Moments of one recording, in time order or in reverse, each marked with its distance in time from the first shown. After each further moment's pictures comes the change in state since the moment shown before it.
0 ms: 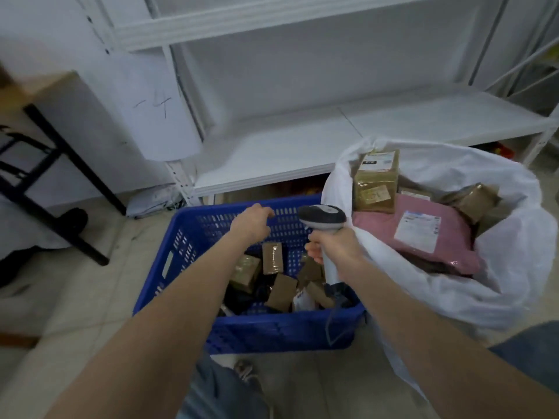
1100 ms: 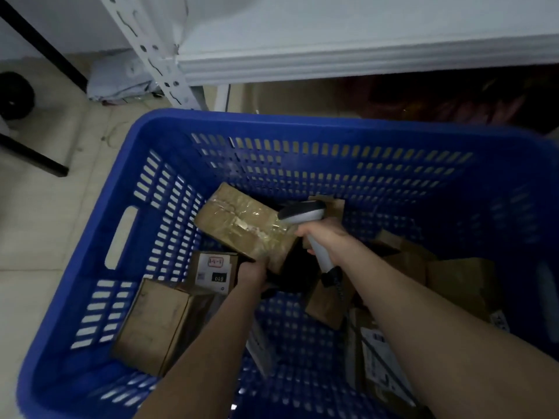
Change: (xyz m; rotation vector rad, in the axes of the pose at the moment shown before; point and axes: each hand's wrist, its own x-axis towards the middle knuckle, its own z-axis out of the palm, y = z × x) left_hand 0.135 -0.191 0.333 -1.444 -0.173 -1.238; right_hand 0.338 0.178 0.221 -0.379 -0.267 0.576
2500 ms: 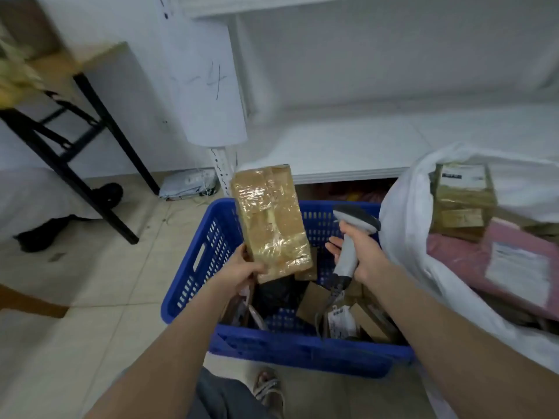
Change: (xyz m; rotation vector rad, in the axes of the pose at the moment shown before) left_hand -0.294 0.022 -0.117 0.192 -0.301 0.590; right_hand -0.321 0.050 -0.078 0.770 -0.029 -0.387
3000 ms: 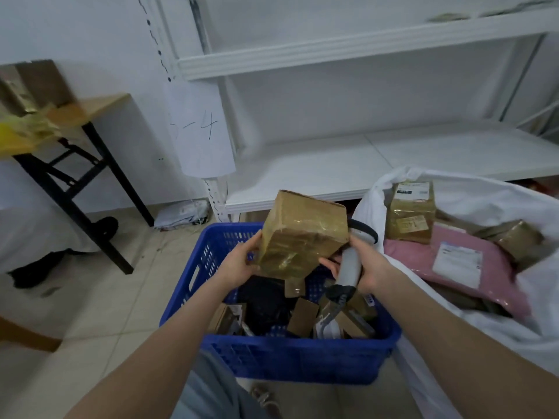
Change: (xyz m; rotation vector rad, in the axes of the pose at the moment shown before) left_hand -0.064 0.048 0.018 0.684 0.028 0.459; right_hand -0.079 -0.026 -0.037 0.152 -0.138 0.156
